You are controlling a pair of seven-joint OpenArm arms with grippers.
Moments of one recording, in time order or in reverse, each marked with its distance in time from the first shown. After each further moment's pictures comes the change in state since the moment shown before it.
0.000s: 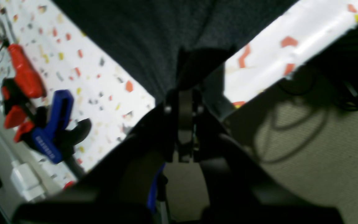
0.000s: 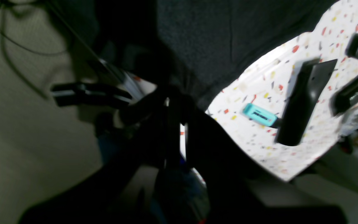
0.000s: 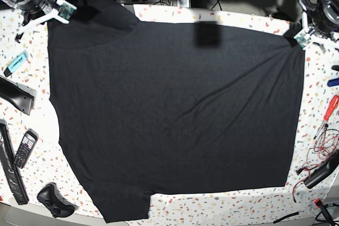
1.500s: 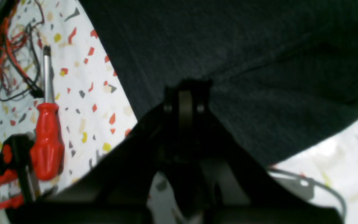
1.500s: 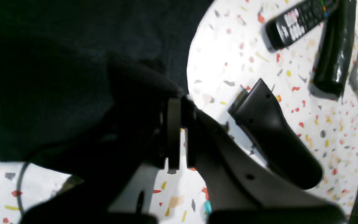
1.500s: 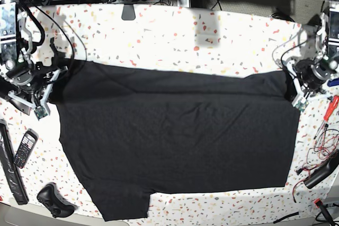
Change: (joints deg) left arm -35.4 9.0 8.6 -33.9 1.4 3.0 -12.1; right arm 49.5 -15.3 -6.5 -39.8 4.2 -4.8 11.8
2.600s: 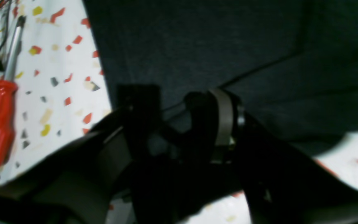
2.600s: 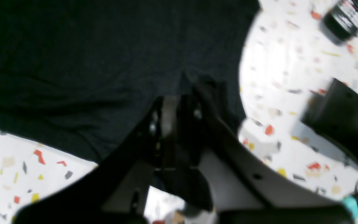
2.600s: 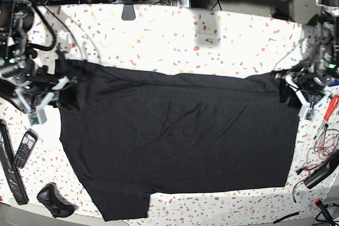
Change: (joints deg) left arm -1.7 3.0 -2.4 0.1 -16.7 6.0 9.6; right arm 0.7 -8.5 8.0 5.0 17.1 -0.1 -6.4
